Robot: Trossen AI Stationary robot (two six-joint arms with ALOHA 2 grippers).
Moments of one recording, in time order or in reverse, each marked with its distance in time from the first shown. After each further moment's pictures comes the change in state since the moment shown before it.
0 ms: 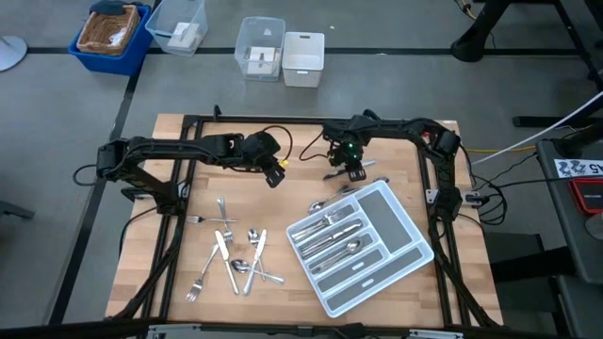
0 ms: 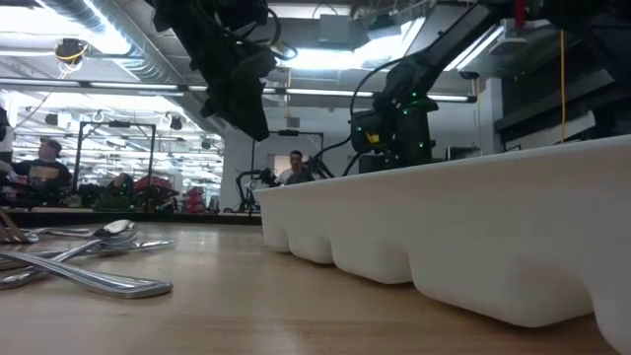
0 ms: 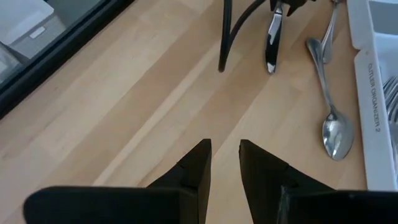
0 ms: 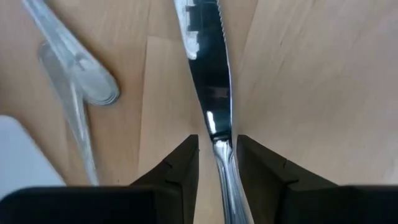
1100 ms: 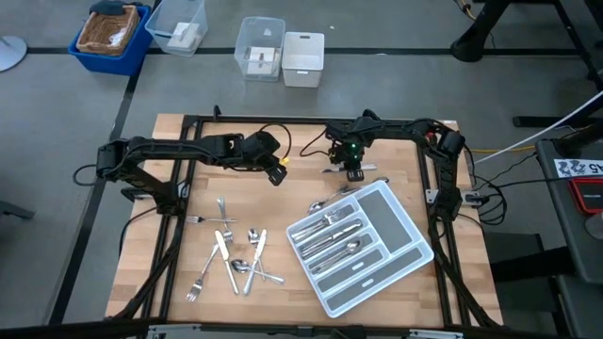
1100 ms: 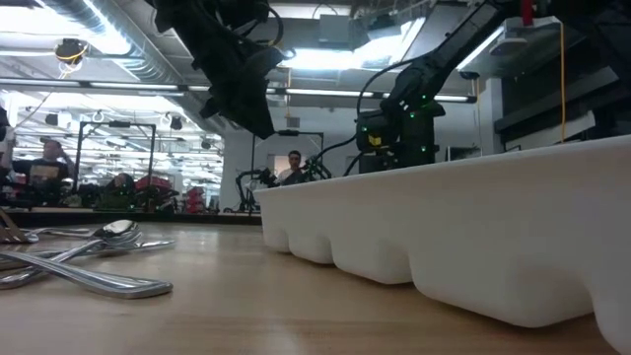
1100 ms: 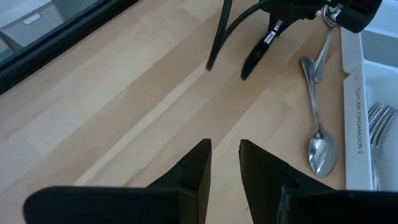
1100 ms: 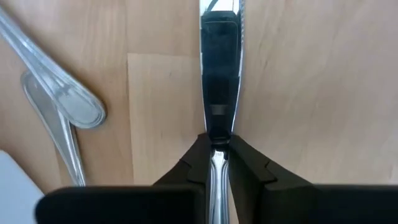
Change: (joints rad) left arm -0.004 0.001 0.000 0.032 0.000 -0.102; right arm -0.001 -0.004 -0.089 0.122 -0.034 0.104
